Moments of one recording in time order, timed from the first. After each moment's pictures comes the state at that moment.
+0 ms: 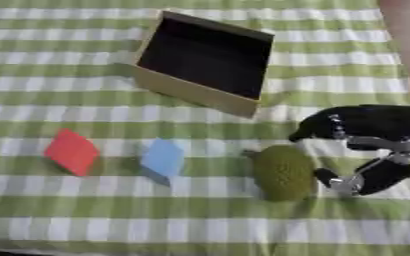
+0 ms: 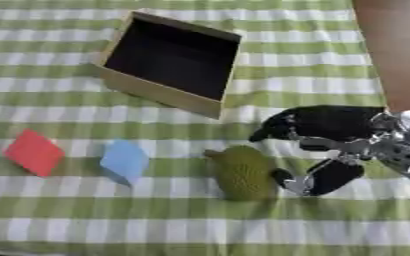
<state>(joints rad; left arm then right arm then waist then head) -0.40 0.39 -0.03 -1.98 0.04 -0.23 0.23 -0.36 -1.10 0.49 -1.99 0.44 -0.12 0.49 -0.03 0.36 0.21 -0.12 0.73</state>
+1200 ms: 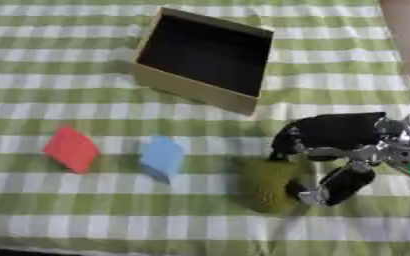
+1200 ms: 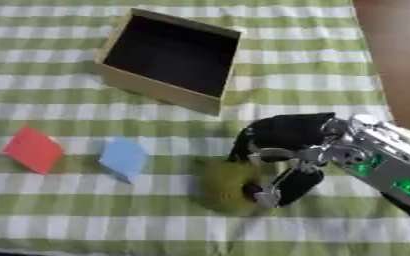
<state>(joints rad) -0.40 0.39 -0.03 -1.98 0.05 -0.23 0.22 -0.45 -0.95 0.57 -1.99 0.49 -0.06 0.60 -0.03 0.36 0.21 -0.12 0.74</state>
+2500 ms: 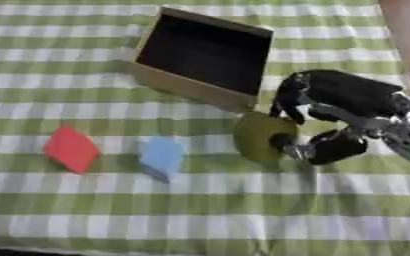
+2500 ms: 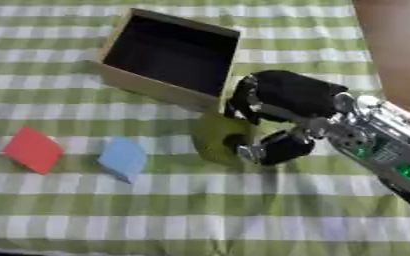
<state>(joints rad) -0.39 0.38 -0.03 -1.98 0.06 -0.22 0.22 -0.52 -0.95 0.45 -1.99 0.43 -0.08 0.23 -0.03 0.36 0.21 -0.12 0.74</state>
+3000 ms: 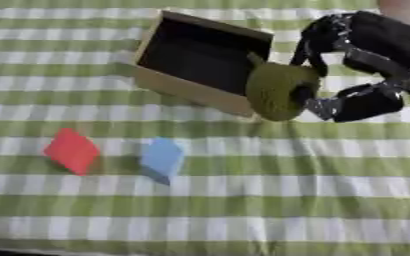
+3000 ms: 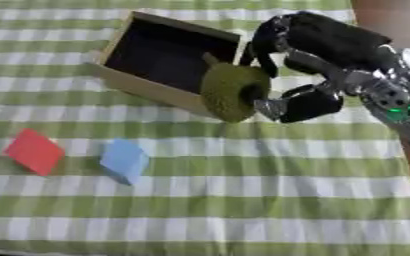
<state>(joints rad) -0.39 0.38 -0.03 -1.98 0.06 -0.22 0.22 -0.56 -1.01 0.34 -1.99 0.40 -0.11 0.16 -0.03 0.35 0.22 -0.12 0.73</state>
